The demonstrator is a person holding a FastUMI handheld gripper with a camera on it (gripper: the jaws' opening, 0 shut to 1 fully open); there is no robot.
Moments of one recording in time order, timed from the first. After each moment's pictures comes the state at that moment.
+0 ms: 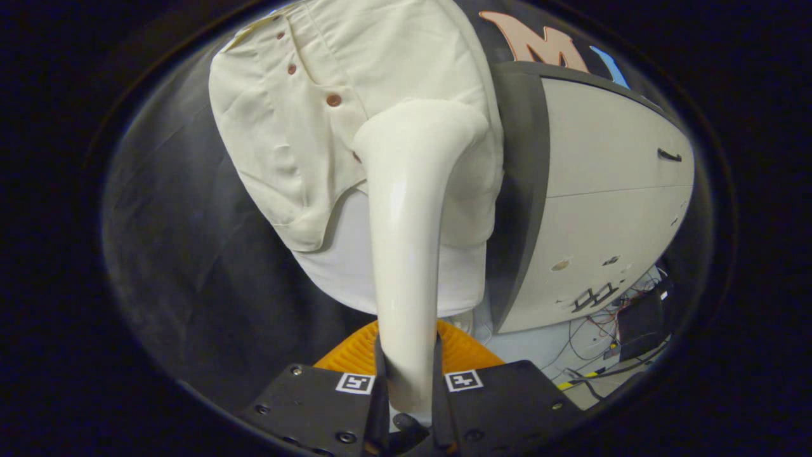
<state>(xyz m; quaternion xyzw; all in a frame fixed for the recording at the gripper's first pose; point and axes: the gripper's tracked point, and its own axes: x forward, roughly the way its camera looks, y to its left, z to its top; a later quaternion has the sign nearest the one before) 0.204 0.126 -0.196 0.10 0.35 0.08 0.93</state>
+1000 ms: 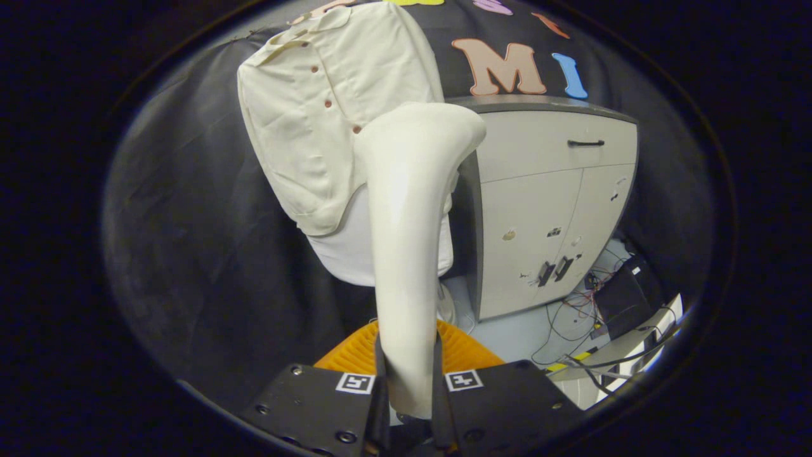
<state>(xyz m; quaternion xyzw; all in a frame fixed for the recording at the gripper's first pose) 0.066 0.108 -0.146 0.10 0.30 0.02 0.95</state>
